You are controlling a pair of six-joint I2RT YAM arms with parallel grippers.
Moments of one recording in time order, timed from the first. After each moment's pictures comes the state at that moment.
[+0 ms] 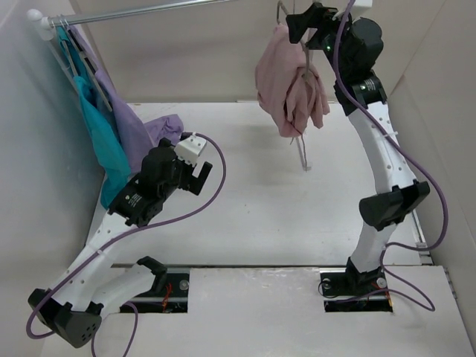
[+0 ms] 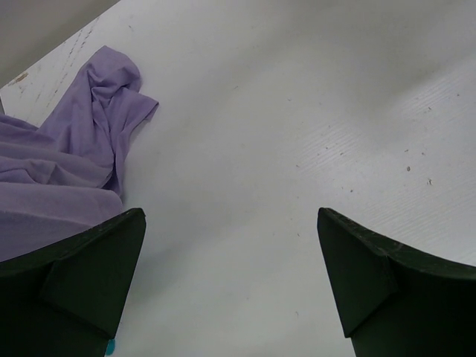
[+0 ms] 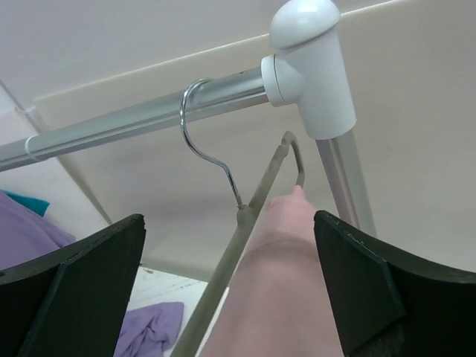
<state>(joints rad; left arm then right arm) -0.53 0.90 0.99 -0.56 -0.16 0.20 0.31 1.89 2.29 -0.11 -0.02 0.32</state>
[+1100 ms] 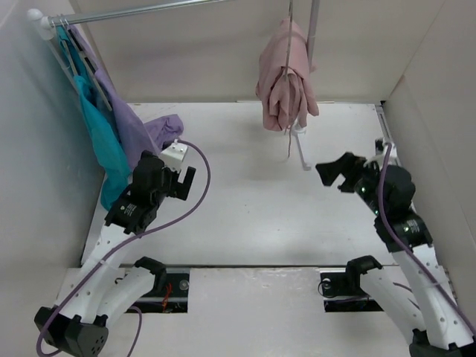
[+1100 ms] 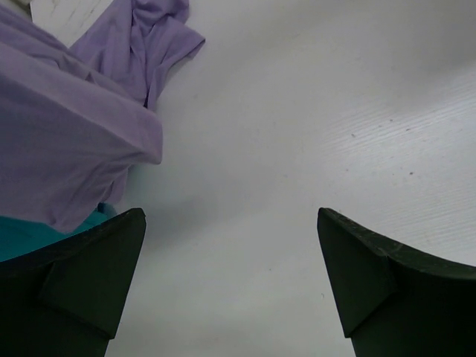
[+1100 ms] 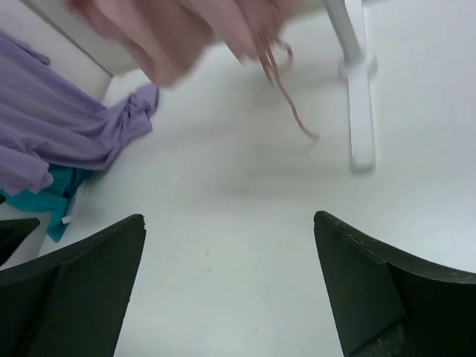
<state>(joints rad) -0.39 0.80 0.86 -0.55 -0.20 0.18 0.25 0.70 0.93 -0.38 -0.09 0.47</state>
